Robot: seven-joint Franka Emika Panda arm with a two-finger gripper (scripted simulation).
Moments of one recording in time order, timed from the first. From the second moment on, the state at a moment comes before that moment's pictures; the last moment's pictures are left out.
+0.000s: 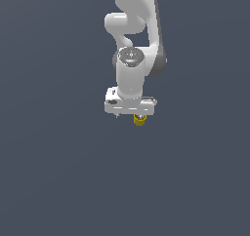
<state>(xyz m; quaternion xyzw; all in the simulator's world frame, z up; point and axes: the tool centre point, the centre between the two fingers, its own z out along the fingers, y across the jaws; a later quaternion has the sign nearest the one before) -0.032 0.017 0.149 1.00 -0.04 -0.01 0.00</state>
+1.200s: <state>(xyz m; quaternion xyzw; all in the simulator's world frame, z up) -0.095 0.081 0.097 0.99 -0.17 0.00 0.00</state>
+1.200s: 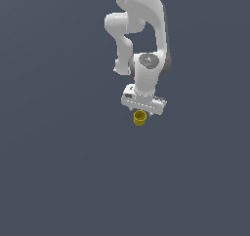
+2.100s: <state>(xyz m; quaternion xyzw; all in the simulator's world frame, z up) -0.097 0.081 0.050 0.98 -0.17 0.00 0.00</state>
